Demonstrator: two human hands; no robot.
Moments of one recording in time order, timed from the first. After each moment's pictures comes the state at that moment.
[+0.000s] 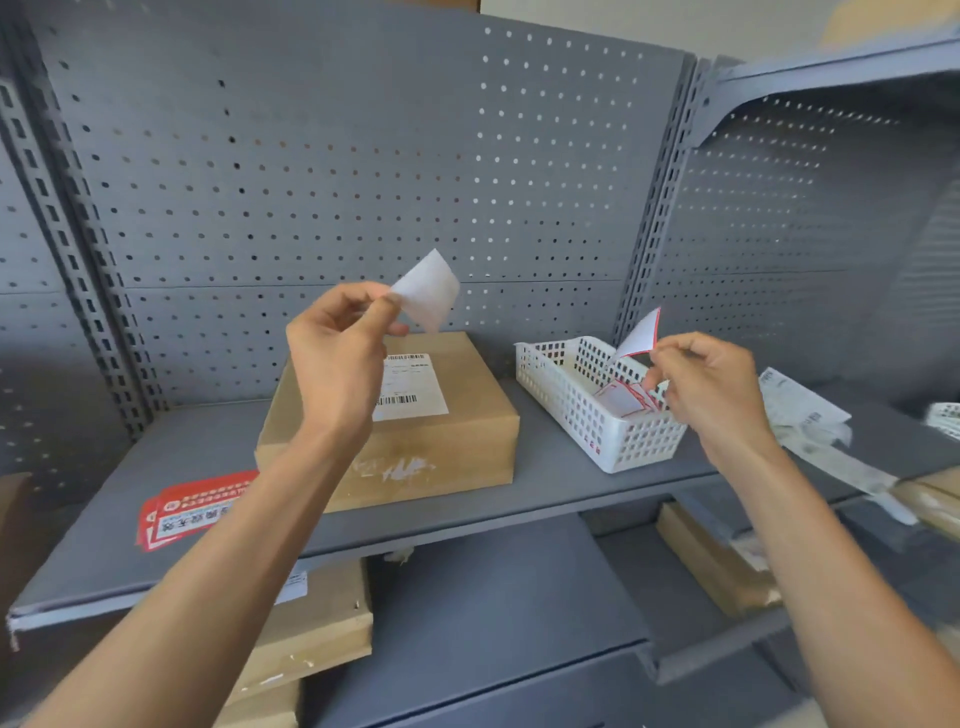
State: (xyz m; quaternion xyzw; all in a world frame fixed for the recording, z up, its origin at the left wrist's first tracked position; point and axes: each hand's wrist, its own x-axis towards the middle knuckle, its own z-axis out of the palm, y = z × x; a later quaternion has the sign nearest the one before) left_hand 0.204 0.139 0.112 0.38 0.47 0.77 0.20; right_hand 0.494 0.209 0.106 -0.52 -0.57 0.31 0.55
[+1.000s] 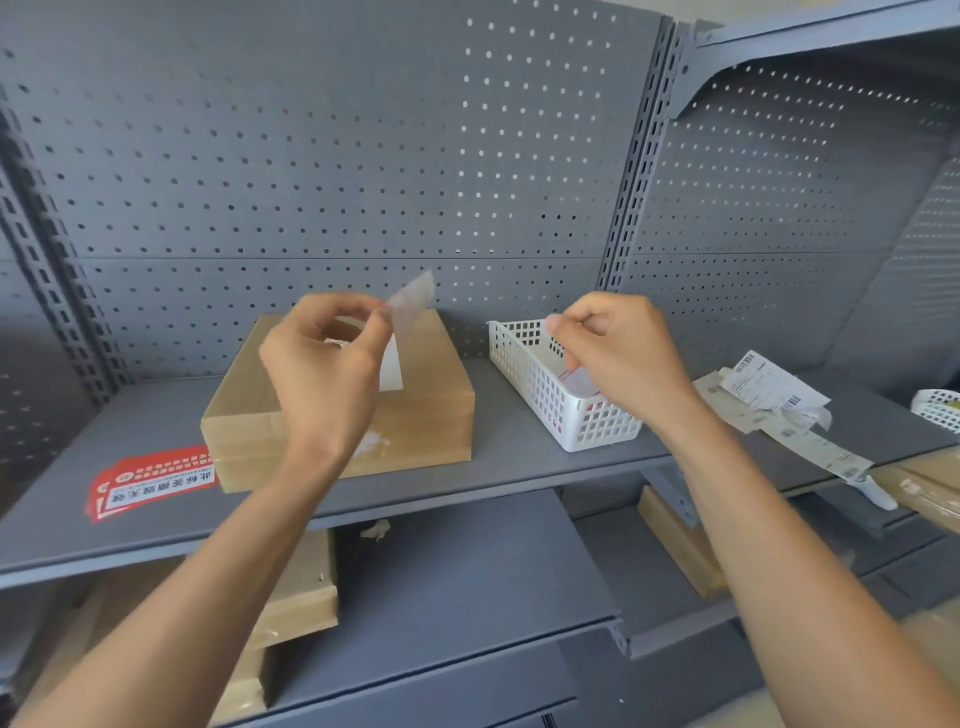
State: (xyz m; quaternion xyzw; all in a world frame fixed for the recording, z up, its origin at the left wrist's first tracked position) left_hand 0.244 0.126 0.088 0.43 0.54 0.73 0.04; right_hand 0.475 0.195 0.129 -0.47 -0.74 0.22 0.42
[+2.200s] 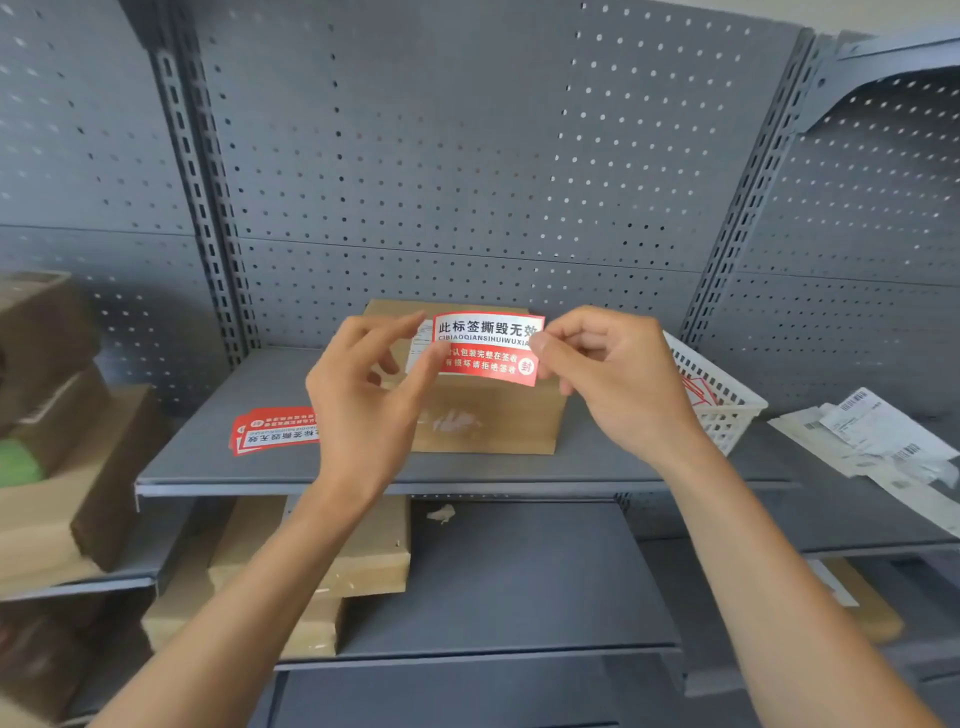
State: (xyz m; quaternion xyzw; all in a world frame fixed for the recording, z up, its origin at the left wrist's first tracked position) left_hand 0.207 0.067 0.052 0.47 0.55 0.68 -0.10; right_hand 0.405 0.140 0.119 -0.31 -0.78 0.33 0.43
